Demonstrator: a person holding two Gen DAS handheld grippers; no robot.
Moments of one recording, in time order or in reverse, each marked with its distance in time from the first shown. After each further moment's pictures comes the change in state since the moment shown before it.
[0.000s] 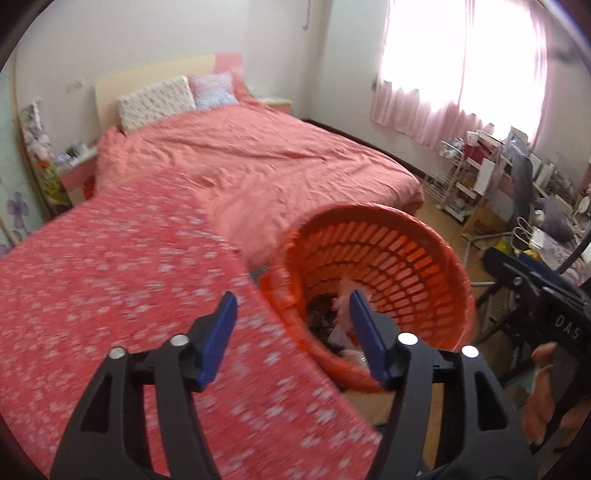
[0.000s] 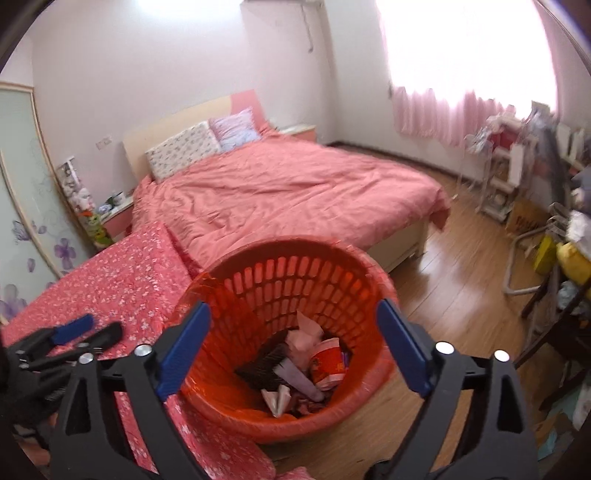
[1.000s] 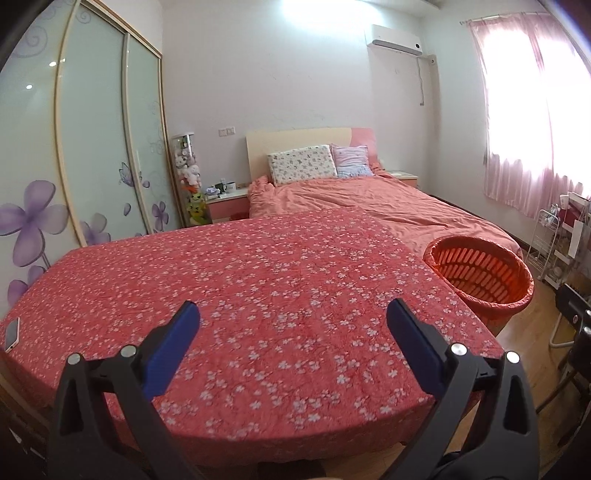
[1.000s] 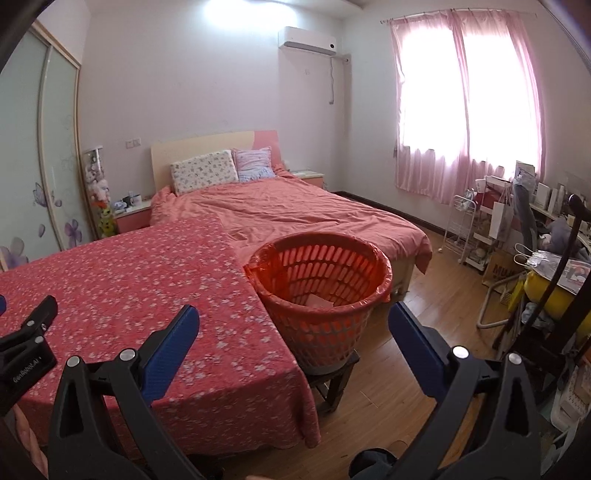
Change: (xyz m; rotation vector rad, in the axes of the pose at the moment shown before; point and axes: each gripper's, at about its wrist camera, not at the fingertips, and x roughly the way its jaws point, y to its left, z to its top) left arm -0.232 0.052 -0.169 -0.175 -0.299 0.498; right arm -0.147 0.069 -0.096 -0.149 -0.182 -0.021
